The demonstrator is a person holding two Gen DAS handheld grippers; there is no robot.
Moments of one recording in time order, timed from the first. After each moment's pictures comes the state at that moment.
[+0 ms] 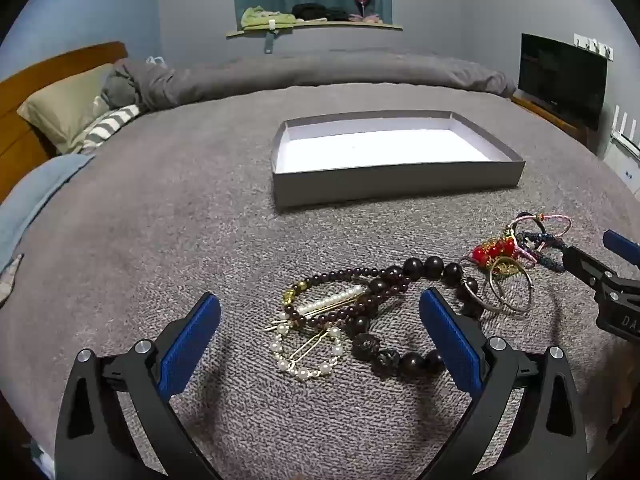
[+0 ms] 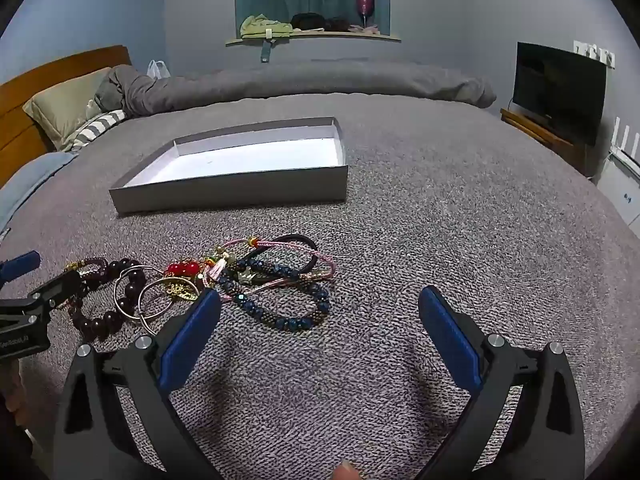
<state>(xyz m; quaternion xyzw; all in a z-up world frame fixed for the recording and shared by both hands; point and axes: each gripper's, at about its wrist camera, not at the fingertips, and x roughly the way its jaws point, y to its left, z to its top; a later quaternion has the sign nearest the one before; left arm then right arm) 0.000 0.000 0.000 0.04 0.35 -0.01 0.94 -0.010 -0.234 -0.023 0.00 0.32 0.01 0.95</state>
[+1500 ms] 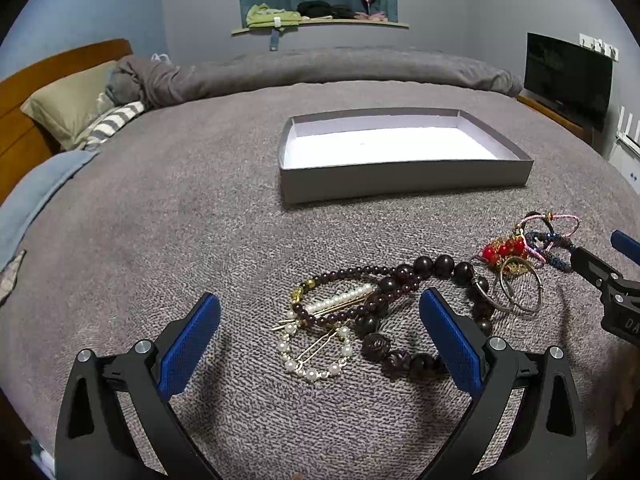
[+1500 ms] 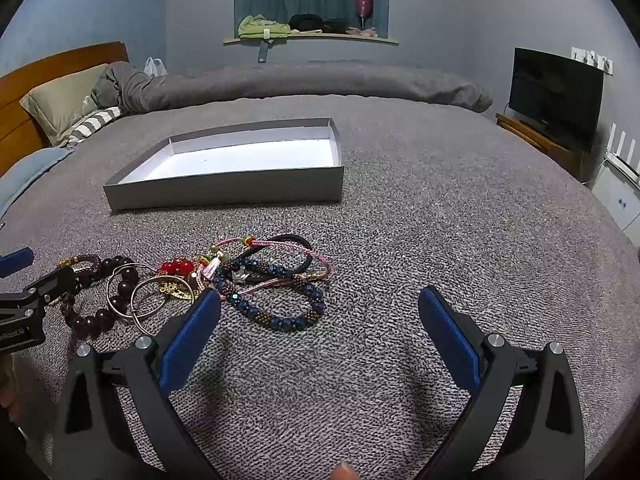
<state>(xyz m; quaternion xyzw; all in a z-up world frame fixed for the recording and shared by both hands) 0.002 0.004 -0.004 0.03 0.36 -0.01 0.93 -0.009 -0.229 -0.029 -0.01 0.32 0.01 0.95</state>
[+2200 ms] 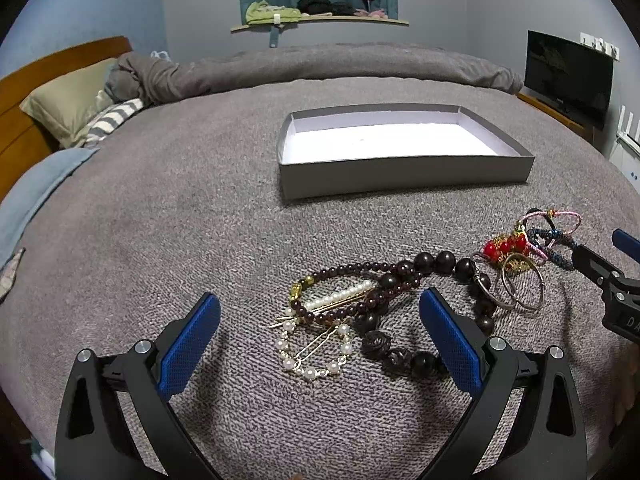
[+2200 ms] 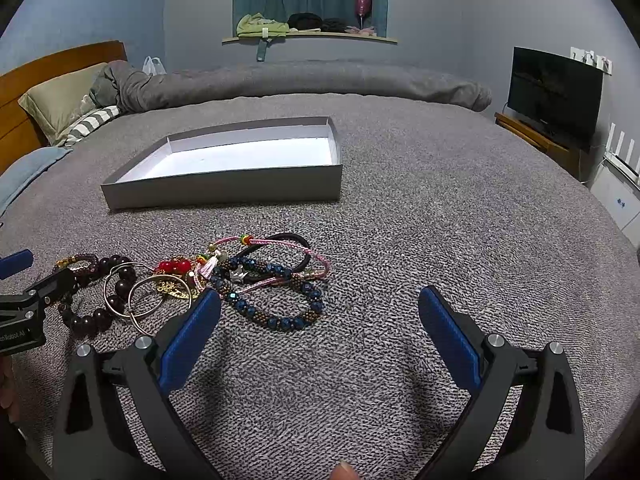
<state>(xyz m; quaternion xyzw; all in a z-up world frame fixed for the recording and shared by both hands) 0.004 0.004 -0.007 0.03 0.36 -0.01 0.93 -0.010 -0.228 -0.030 -0.02 0.32 0.00 0.95</state>
